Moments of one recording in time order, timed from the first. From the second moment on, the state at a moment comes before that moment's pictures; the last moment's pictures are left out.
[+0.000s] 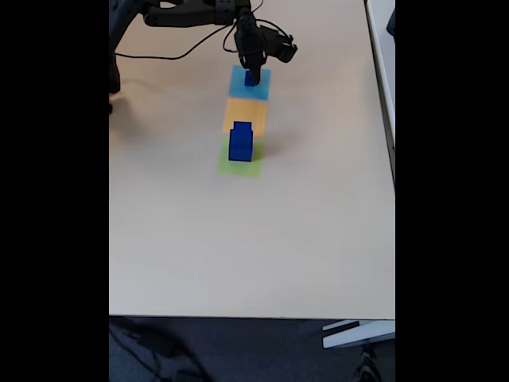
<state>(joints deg) -7.3 55.1 58.0 71.1 86.1</state>
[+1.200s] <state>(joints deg) -2.0 55.2 54.8 74.7 81.3</state>
